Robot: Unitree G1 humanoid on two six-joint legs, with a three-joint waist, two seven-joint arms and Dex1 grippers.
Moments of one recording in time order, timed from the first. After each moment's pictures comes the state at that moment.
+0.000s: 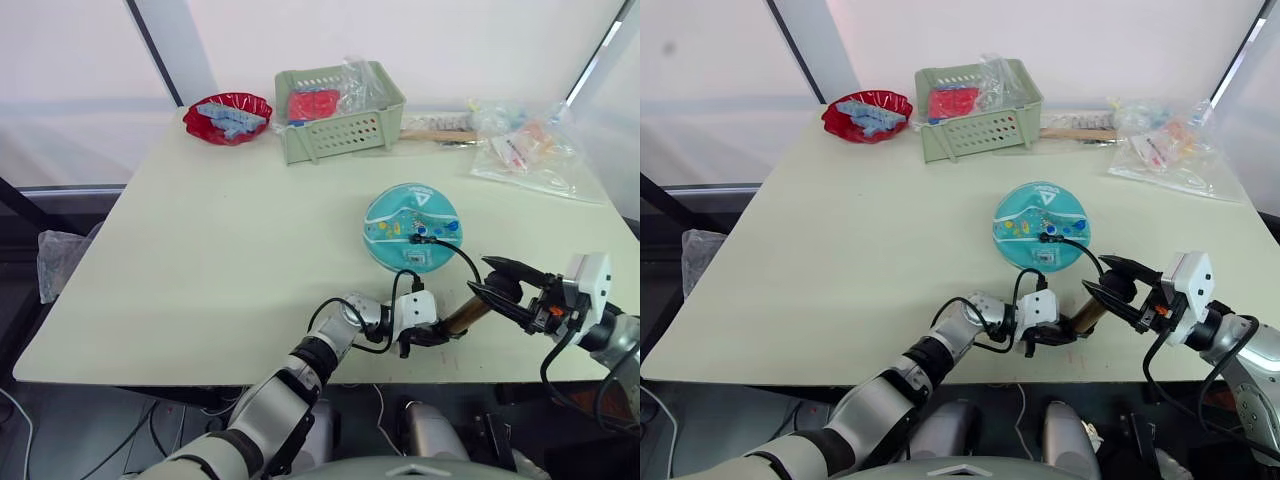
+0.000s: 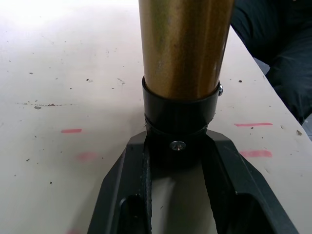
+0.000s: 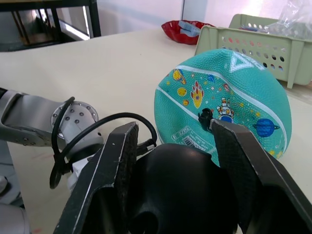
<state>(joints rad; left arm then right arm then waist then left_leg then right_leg) -0.61 -0.04 -0.48 0.91 0.16 -0.24 -0.97 0.19 -0.68 -0.25 -0.45 0.65 0.24 0.86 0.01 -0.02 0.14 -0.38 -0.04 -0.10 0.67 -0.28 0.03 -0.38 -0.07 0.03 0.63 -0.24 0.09</state>
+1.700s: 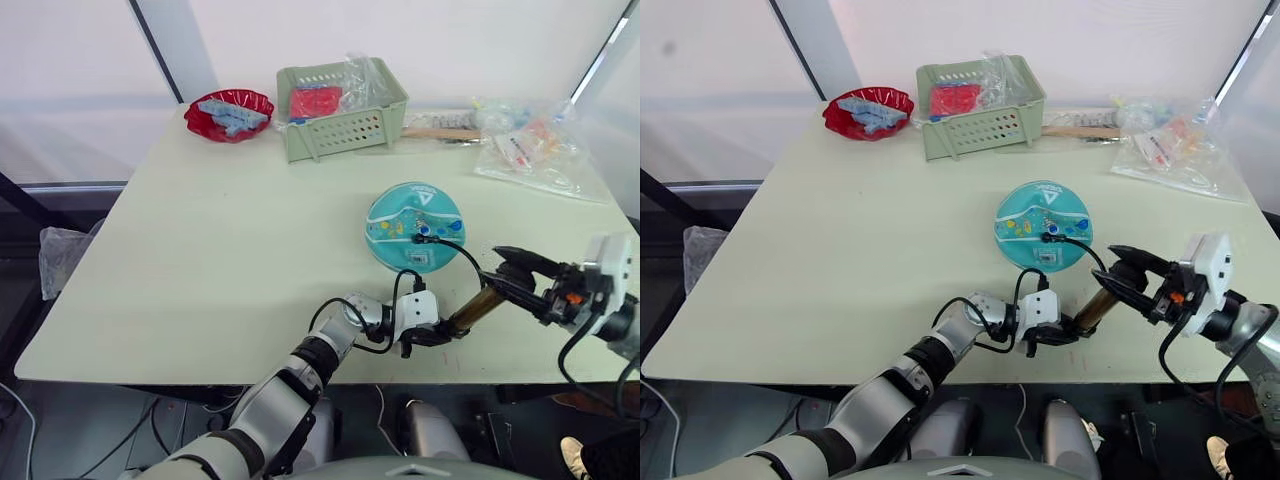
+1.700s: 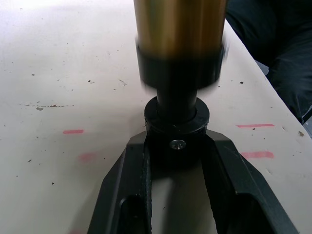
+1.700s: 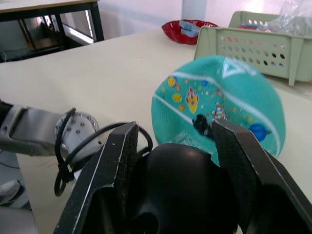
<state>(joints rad) -0.61 -0.05 -0.48 0.92 0.16 -0.27 -0.96 0.18 -0.69 -0.27 -0.44 0.67 0.29 0.88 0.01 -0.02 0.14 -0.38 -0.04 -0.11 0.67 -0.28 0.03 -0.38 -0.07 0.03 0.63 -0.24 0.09</state>
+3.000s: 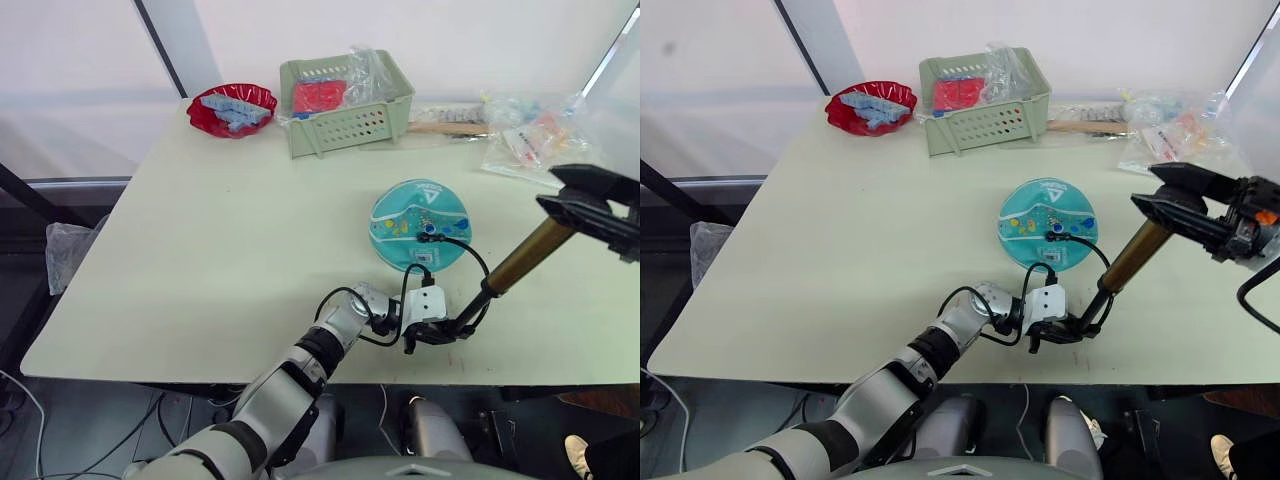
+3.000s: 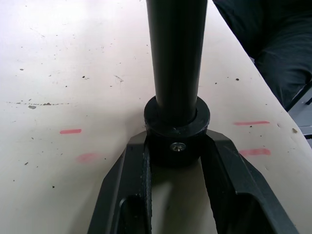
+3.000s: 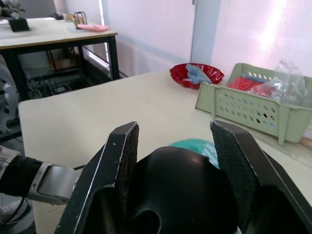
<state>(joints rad) -0.65 -0.05 -0.51 0.87 0.16 -0.15 -1.02 -0.06 -0.96 -0.61 -0.52 1.12 0.69 0.82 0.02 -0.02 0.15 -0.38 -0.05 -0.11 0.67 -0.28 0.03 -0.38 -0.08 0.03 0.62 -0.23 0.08</state>
